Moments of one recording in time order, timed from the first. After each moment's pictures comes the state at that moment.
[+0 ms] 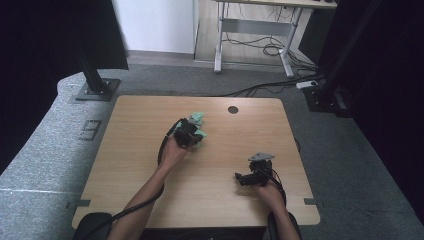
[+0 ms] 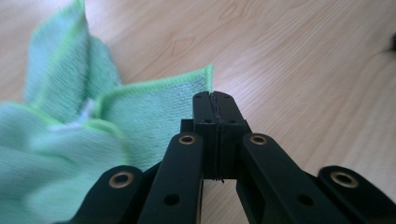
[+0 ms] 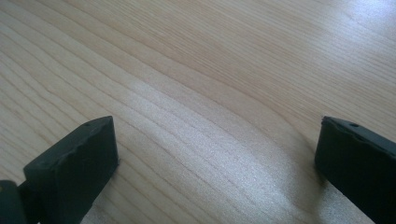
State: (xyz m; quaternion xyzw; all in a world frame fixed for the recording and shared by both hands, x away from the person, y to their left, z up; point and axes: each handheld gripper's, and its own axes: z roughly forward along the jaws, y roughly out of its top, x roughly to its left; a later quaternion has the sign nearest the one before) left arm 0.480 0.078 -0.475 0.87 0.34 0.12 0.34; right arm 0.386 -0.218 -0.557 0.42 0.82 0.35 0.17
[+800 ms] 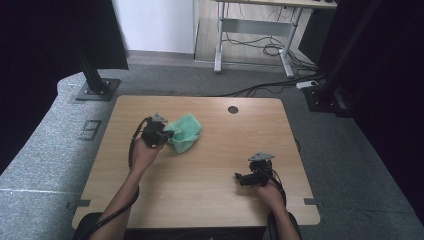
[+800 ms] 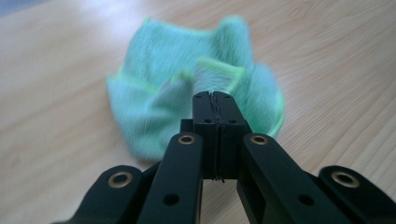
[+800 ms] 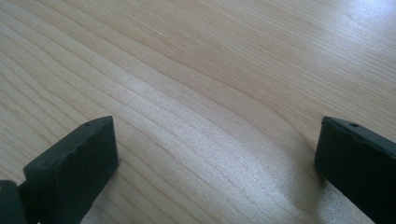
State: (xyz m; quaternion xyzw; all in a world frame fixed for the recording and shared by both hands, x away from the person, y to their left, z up) left arm 0.461 0.185 -0.474 0.82 0.42 0.15 0.36; right arm 0.386 -0.218 -0.557 0.42 0.82 0.35 0.17
